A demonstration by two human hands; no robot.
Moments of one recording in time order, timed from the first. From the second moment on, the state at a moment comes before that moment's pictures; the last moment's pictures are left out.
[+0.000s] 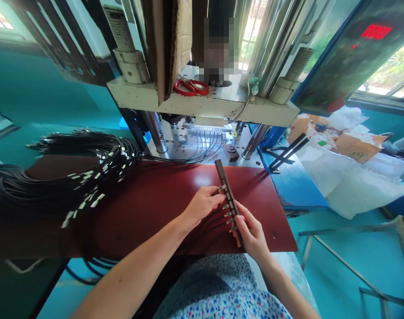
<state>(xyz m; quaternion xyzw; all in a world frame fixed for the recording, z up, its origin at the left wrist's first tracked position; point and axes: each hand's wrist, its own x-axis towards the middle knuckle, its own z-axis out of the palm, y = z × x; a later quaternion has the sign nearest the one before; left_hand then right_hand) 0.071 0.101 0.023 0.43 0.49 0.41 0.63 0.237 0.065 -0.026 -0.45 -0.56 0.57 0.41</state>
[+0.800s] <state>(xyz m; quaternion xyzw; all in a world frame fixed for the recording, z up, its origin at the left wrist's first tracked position) 0.059 0.102 0.011 0.39 0.50 0.49 0.60 0.240 0.064 -0.030 -0.45 -0.51 0.60 0.43</state>
